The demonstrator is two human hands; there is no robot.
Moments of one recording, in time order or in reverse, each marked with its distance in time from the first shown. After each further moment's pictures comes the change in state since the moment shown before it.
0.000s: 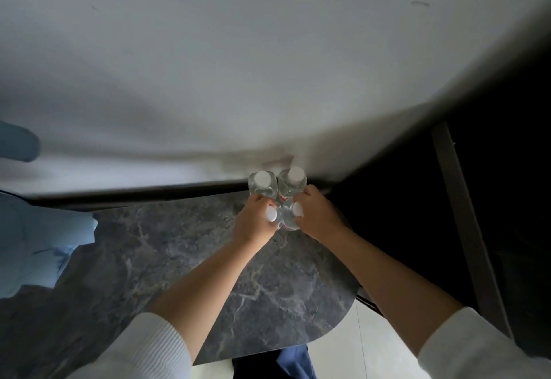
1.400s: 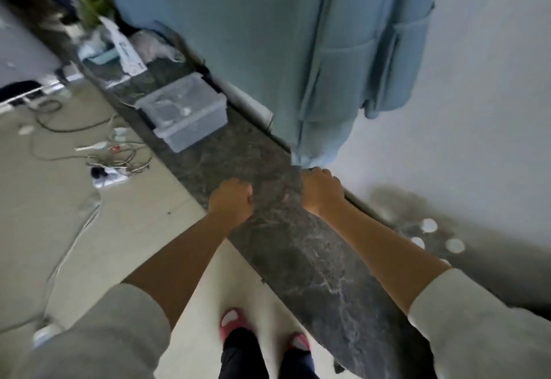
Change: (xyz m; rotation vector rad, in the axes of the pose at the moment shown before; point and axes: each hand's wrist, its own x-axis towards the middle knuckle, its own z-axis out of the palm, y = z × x) left_hand -0.319 -0.151 -0.119 0.023 0.479 -0.702; right_hand -0.157 -0.267 0.025 -0.584 0.032 -0.829
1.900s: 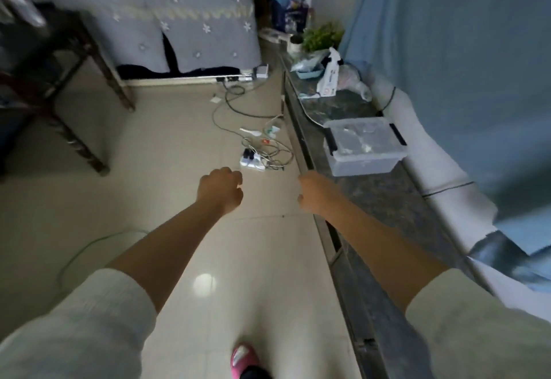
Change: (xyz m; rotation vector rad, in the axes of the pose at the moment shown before) left_hand -0.154 -0.350 -0.102 0.026 0.223 -0.570; right_hand 0.015 -0.389 -0.009 -0.110 -0.066 -0.670
